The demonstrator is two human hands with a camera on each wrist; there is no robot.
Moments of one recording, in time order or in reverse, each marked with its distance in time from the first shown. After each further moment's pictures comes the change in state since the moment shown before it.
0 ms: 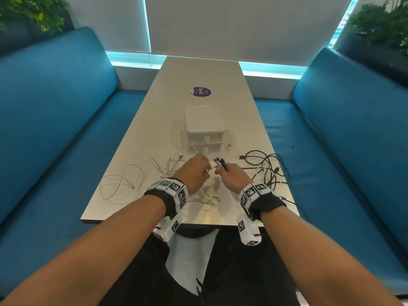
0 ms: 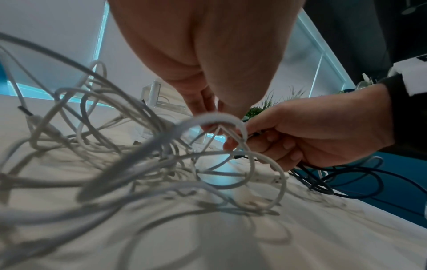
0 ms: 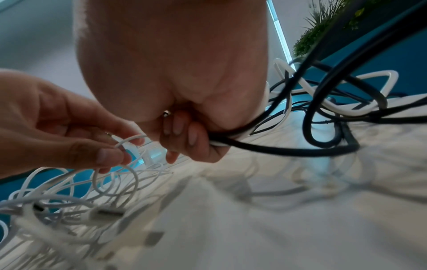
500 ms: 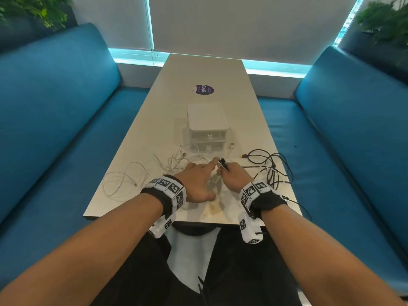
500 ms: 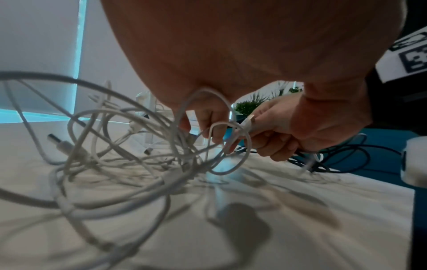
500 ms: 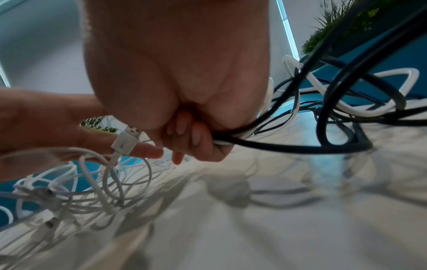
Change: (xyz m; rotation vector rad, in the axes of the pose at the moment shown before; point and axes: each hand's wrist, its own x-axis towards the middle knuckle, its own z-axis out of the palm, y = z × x) left_hand -0.021 -0.003 -0.003 0.106 -0.299 0.001; right_hand -0.001 -0.005 0.001 -0.117 -0.017 -0.002
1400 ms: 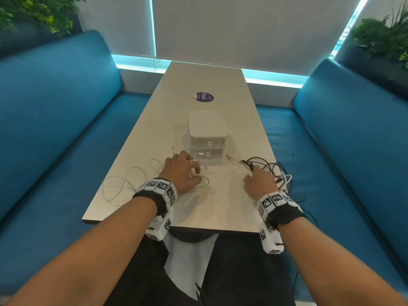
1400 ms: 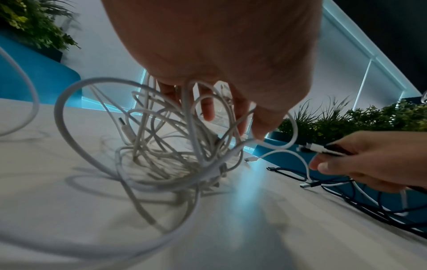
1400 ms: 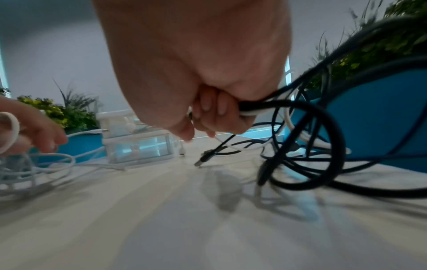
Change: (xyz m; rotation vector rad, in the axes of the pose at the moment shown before) left_hand 0.002 -0.033 -0.011 0.044 0.386 -0.158; right_hand -0.010 0.045 -0.036 -0.342 0.283 0.167
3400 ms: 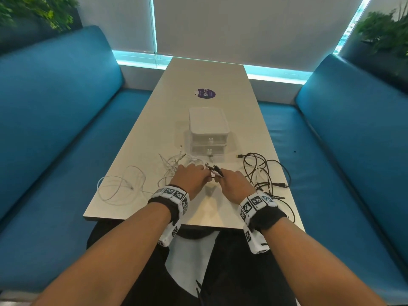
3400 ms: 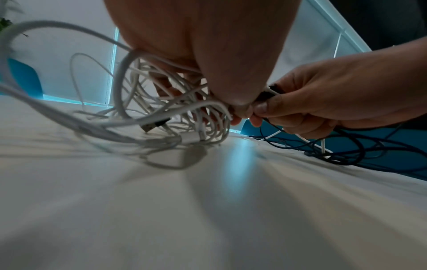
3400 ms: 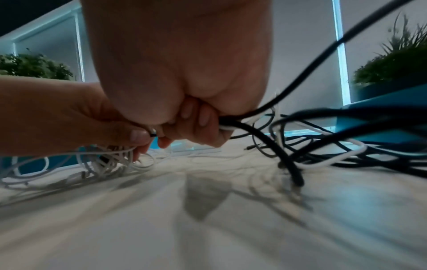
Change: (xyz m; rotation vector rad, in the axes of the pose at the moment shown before) left_hand 0.003 0.022 0.030 0.264 -0.085 0.132; right_hand -0.019 -0.049 0.026 0.053 -0.189 -0.389
